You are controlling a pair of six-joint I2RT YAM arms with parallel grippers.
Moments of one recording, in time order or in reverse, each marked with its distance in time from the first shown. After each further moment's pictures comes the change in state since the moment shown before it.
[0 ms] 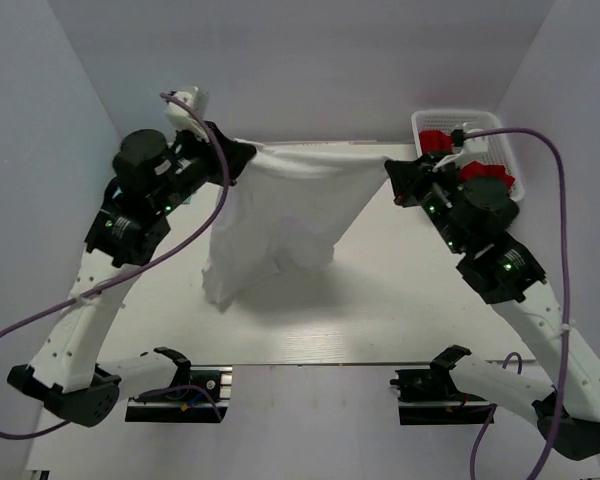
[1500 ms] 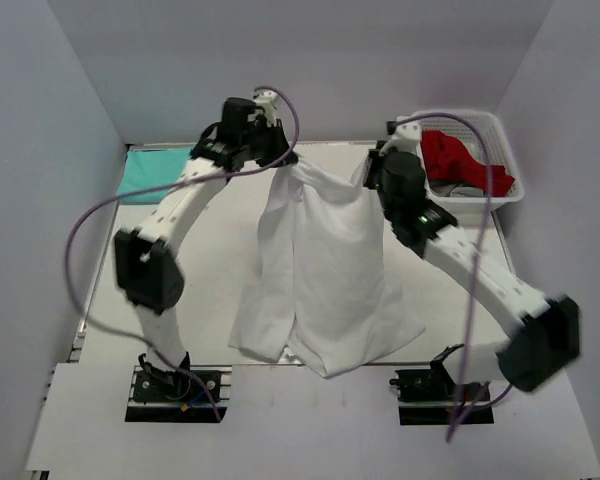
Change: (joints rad) left arm 0.076 0.620 0.242 0.004 0.243 -0.006; right arm -0.043 0.319 -0.077 0.293 0.215 -0.136
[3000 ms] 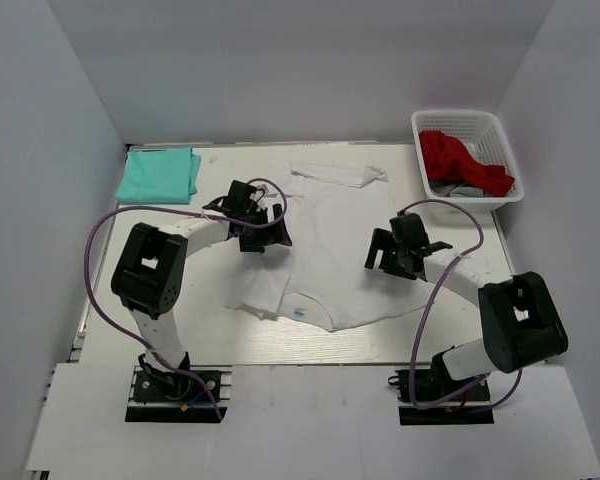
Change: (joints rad) left arm 0.023 0.062 -0.676 0.190 -0.073 -0.138; right arm -0.230 0.155 -0.471 -0.253 -0.404 0.345
